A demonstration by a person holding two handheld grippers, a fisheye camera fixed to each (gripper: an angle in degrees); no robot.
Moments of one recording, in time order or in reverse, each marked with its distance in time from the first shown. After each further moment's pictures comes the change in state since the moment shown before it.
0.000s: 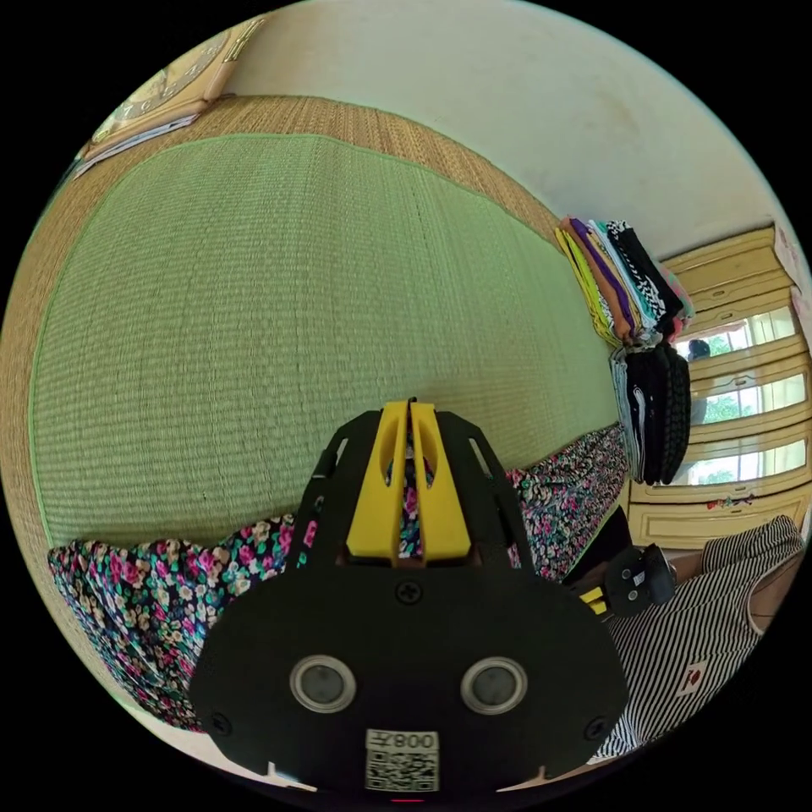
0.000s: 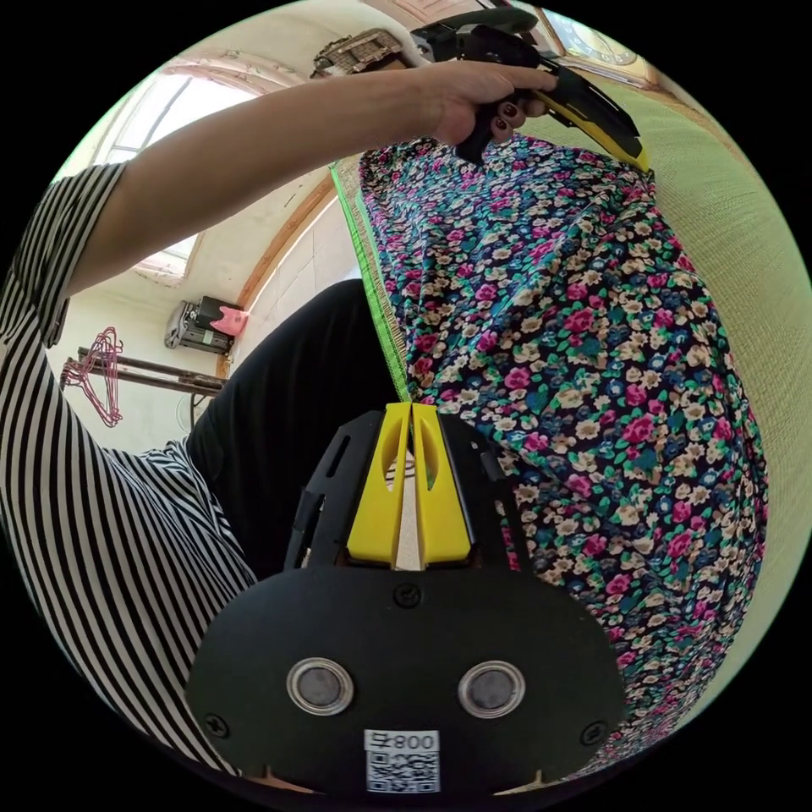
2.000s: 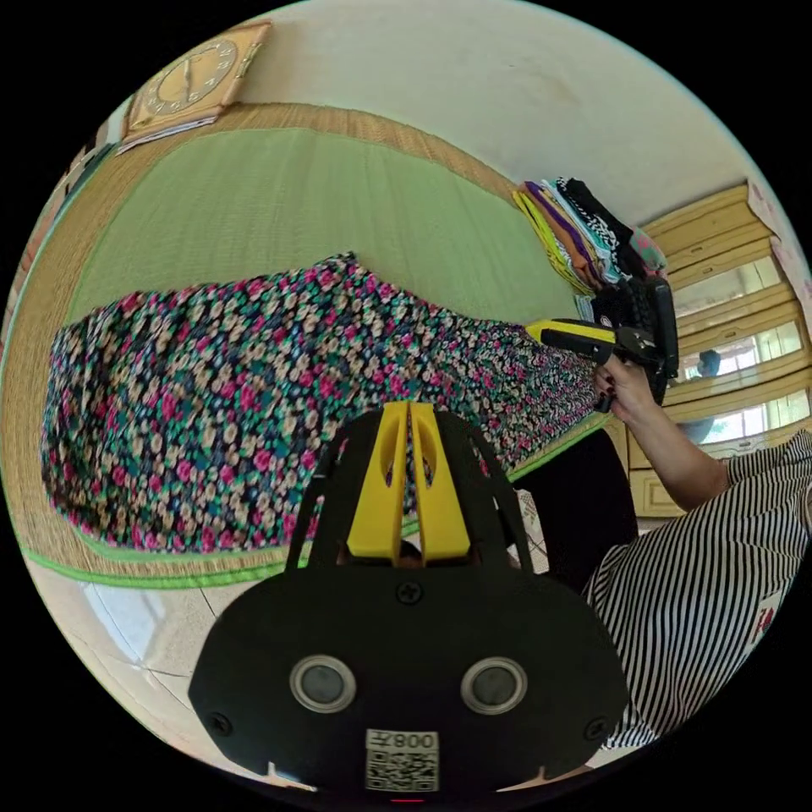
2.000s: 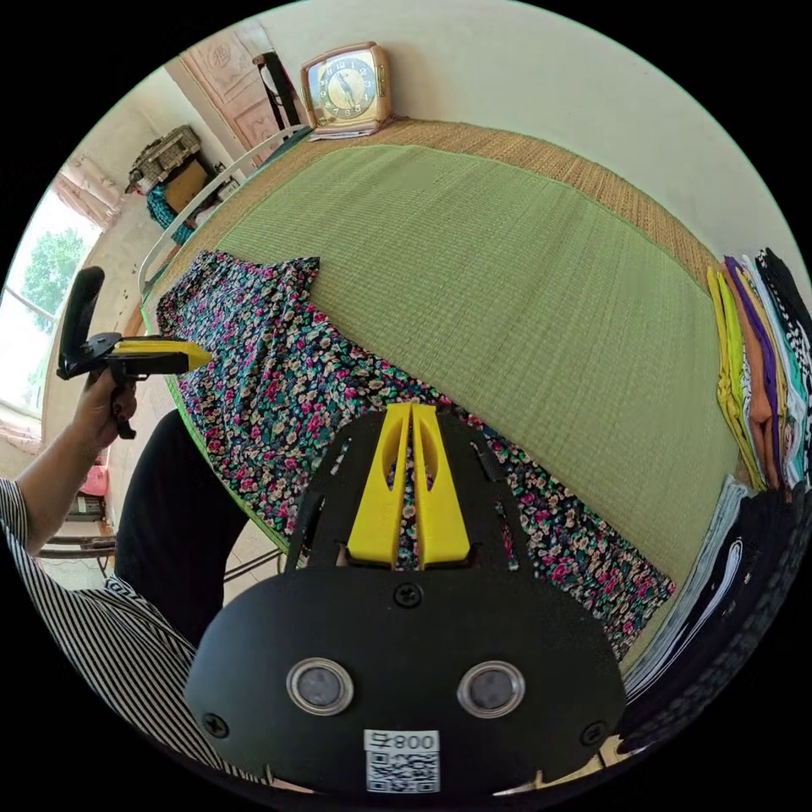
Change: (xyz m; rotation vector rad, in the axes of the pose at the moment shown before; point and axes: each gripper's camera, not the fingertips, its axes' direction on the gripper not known) left arm 0.118 0.160 0.124 0.014 -0.024 0.037; right arm 0.080 0.062 -0.113 0.266 0.514 0.467
